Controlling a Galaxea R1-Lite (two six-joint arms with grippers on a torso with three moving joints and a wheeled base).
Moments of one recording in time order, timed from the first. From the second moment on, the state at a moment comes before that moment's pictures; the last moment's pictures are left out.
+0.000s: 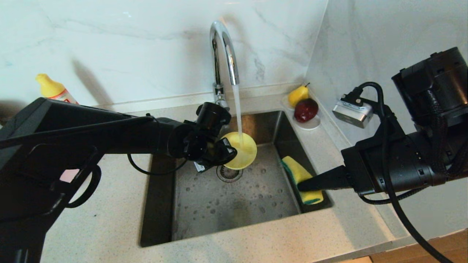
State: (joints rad) left arm -0.54 2.18 -1.66 0.22 0.22 -0.85; right arm 0.62 1.51 -1.32 0.43 0.50 0.41
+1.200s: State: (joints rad) left arm -0.43 1.93 -1.44 0.25 0.41 -0.72; right arm 0.61 1.52 -1.30 0.43 0.50 0.42
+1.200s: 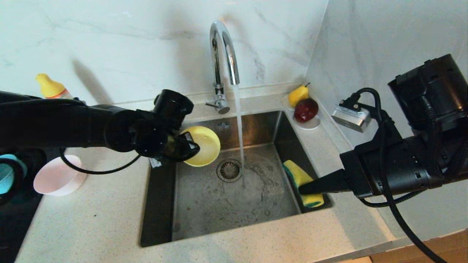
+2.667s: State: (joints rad) left arm -0.34 1.48 -0.84 -1.06 0.23 0.03; right arm 0.60 1.57 -1.31 0.45 0.51 0.43
